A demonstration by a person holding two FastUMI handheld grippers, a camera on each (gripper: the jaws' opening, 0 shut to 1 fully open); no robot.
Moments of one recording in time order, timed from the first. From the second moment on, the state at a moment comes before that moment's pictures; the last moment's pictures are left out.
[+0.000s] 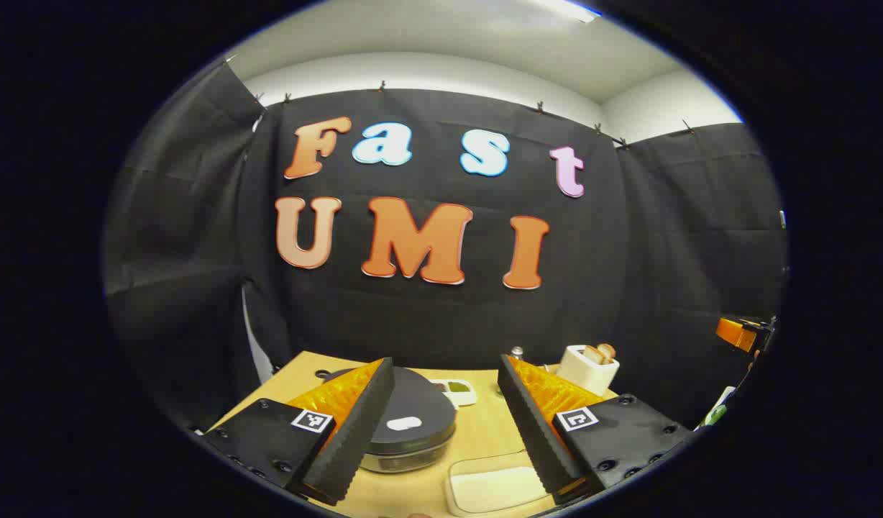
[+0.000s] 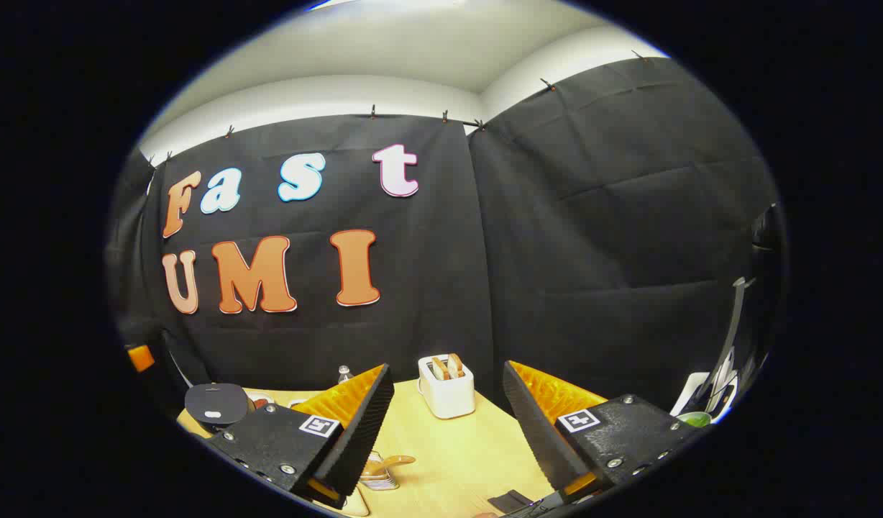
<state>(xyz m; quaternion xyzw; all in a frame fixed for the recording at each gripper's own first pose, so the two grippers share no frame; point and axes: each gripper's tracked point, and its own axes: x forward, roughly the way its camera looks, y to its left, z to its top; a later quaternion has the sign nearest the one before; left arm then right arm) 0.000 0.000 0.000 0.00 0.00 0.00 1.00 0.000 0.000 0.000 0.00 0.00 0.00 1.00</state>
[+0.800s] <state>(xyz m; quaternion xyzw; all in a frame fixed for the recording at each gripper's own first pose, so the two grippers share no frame) -0.054 -0.005 0.048 0.00 -0.04 0.09 1.00 0.022 0.015 0.001 -0.02 0.04 0.12 0.99</state>
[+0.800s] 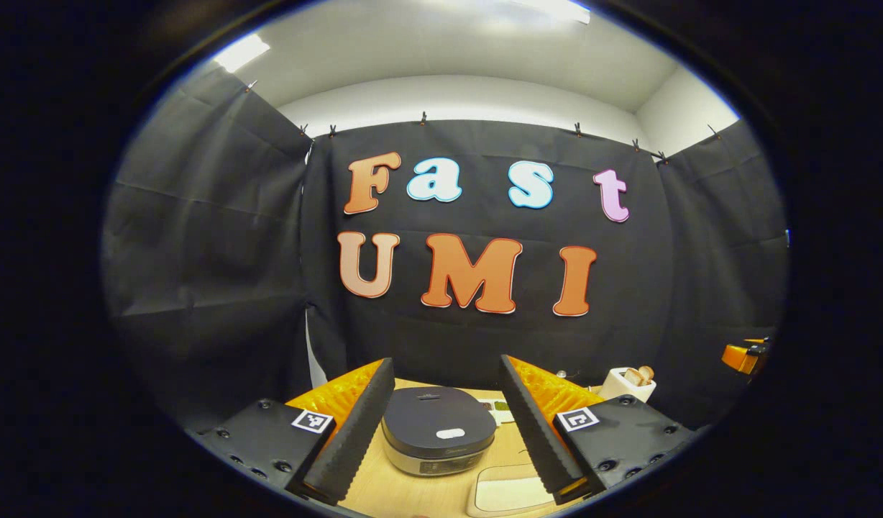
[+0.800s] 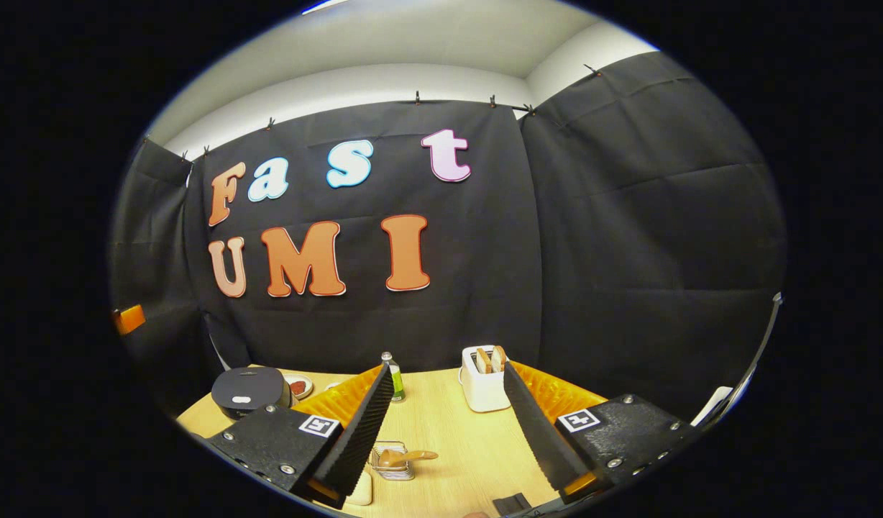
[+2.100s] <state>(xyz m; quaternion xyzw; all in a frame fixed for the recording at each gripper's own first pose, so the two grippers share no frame) 0.005 0.005 0.041 0.02 0.00 0.02 1.00 0.016 0.052 -0.004 -0.02 0.04 0.11 0.99</state>
